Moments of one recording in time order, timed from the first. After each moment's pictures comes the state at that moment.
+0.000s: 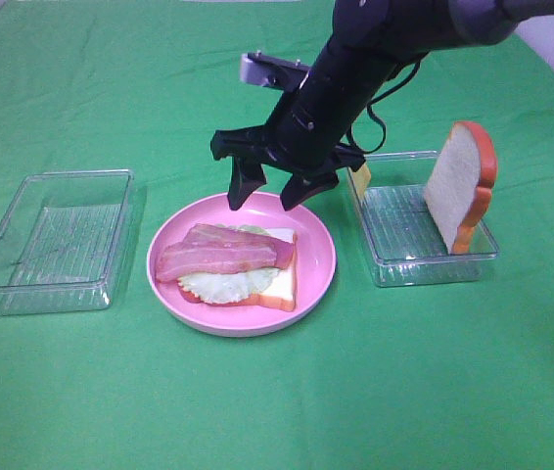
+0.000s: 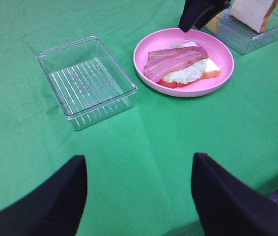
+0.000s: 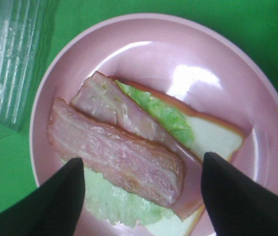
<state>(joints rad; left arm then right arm) -0.52 0.00 -0.50 0.03 1.06 -0.08 0.53 2.13 -1.60 0.44 0.77 -0.05</state>
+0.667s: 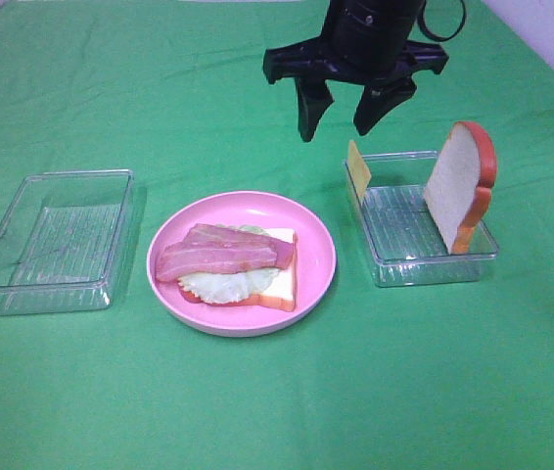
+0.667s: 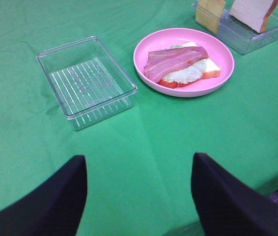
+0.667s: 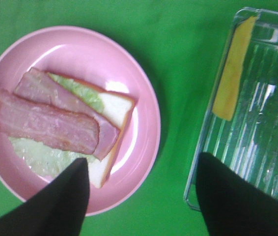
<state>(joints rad) -0.52 0.00 -0.50 0.03 1.06 -0.08 0.49 2.02 -1.80 0.08 1.11 0.20</state>
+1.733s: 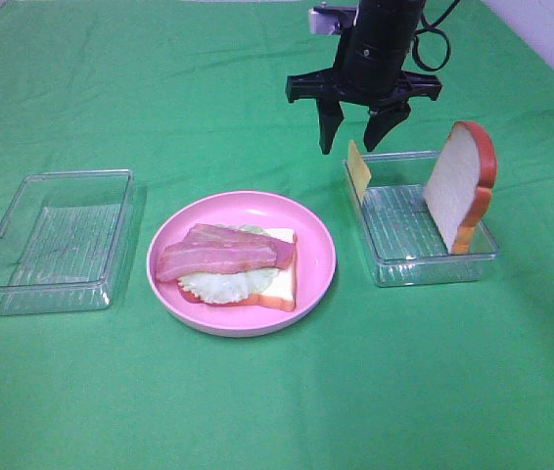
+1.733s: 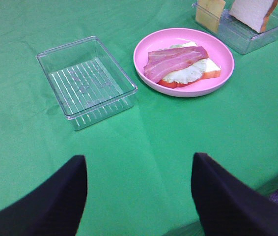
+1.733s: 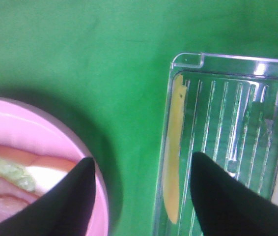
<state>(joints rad) -0.52 0.00 -0.50 0.03 1.06 -0.08 0.40 2.34 -2.13 0.08 1.22 0.21</state>
